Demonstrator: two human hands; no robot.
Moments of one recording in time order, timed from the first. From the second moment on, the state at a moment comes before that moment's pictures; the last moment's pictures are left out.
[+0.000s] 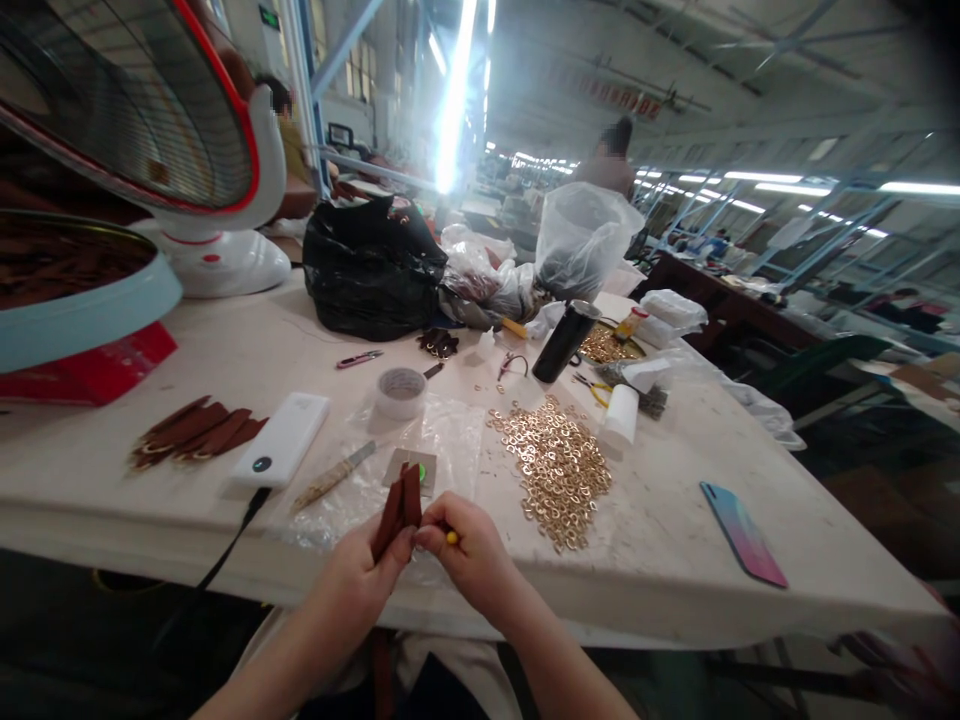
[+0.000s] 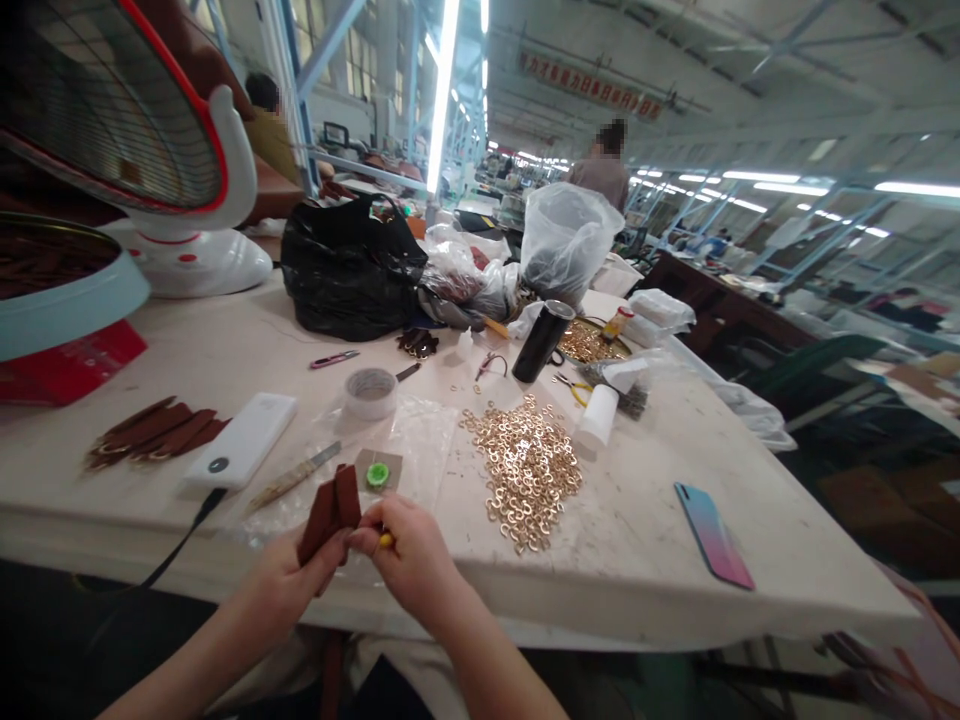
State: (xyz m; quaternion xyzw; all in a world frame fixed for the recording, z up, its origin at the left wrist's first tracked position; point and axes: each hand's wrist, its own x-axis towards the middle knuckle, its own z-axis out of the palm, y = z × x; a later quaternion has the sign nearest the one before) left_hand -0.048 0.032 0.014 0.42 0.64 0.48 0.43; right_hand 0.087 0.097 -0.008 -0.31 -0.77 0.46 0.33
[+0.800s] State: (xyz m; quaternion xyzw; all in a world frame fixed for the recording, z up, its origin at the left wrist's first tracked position) left_hand -0.054 0.033 0.011 0.42 0.61 0.50 0.45; right_hand 0.065 0.079 -0.010 -0.34 -0.59 0.61 0.41
